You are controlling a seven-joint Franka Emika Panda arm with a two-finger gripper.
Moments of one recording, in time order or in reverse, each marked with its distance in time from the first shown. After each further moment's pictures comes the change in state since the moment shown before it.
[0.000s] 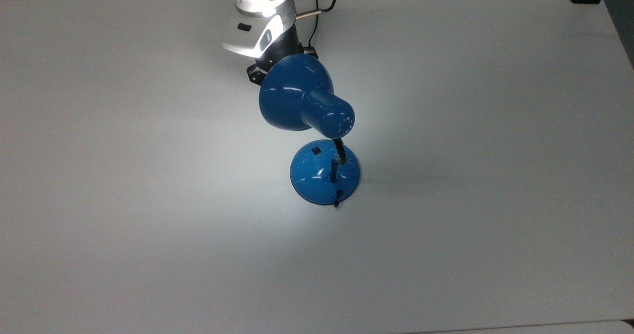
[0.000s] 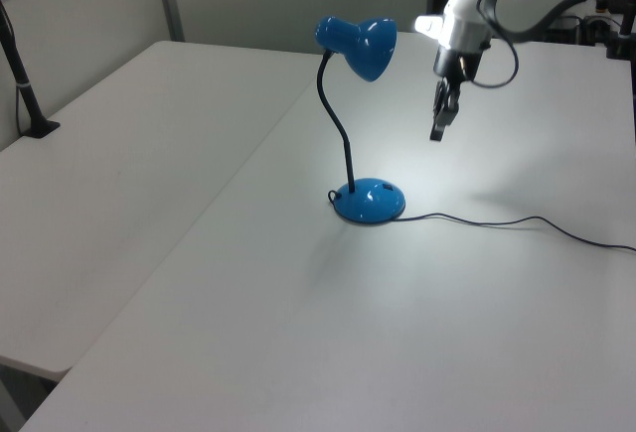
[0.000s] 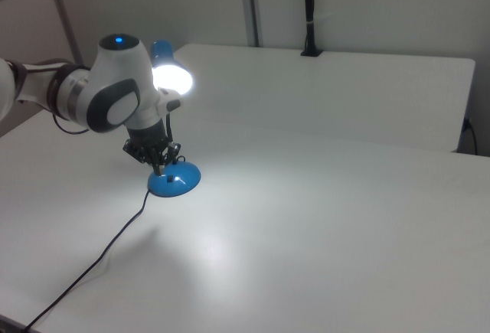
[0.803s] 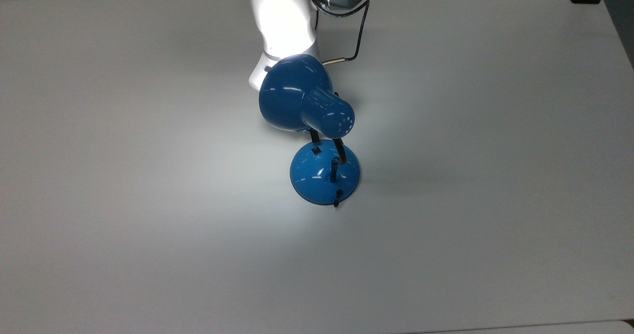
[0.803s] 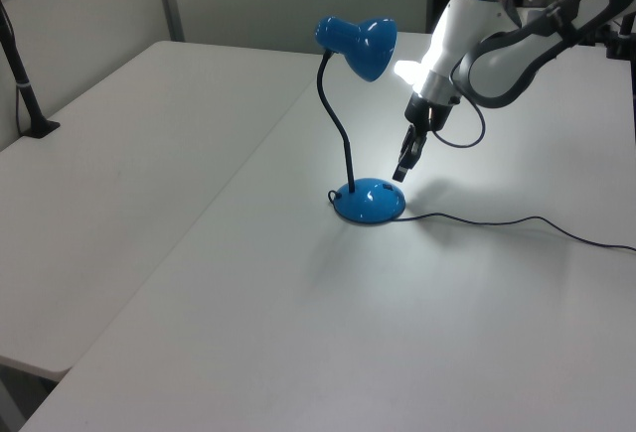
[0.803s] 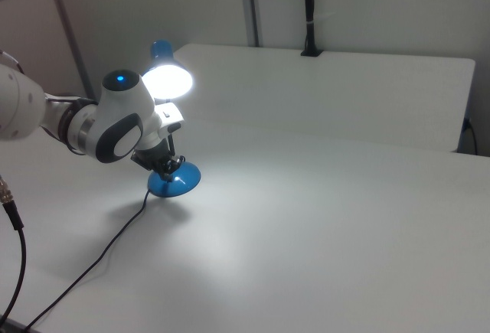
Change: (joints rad) arm 0.077 0.181 0.002 0.001 0.060 0.327 0.084
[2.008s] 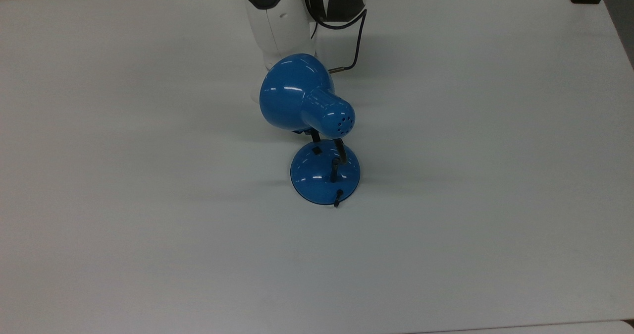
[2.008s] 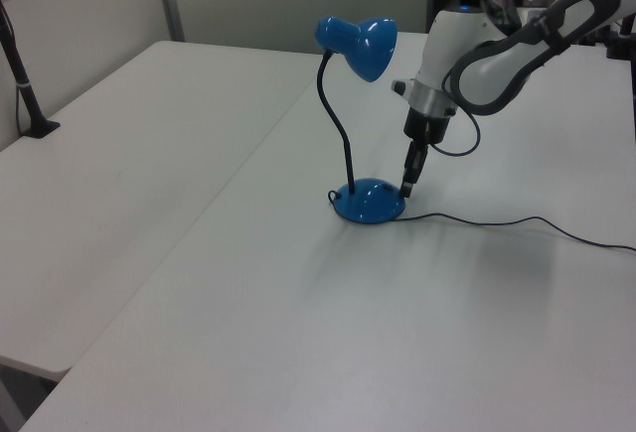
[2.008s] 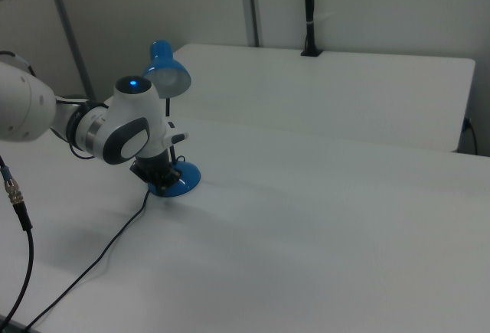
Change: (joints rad) arm -0.007 0.046 -0.001 0.037 0.000 -0.130 0.015
